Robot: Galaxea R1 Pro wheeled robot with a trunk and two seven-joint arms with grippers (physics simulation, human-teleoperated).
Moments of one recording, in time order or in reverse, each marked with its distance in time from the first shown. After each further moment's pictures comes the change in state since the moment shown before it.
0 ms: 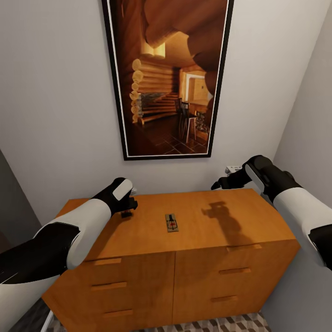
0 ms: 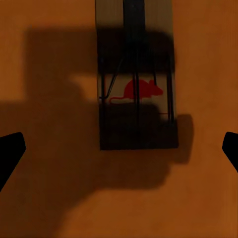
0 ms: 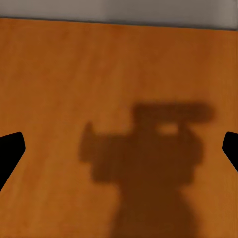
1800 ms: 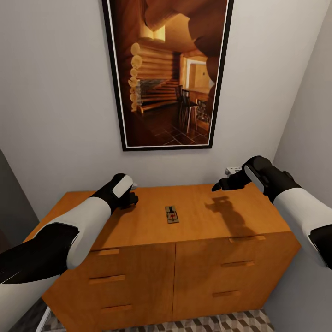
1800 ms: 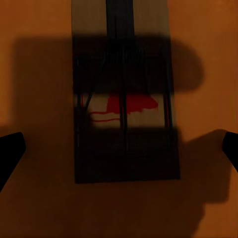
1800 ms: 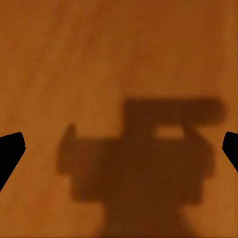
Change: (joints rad) left arm -0.001 0.000 -0.003 -0.063 -0.008 0.003 0.001; right arm 0.000 -0.005 0.038 0.000 0.000 0.000 0.000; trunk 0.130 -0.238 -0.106
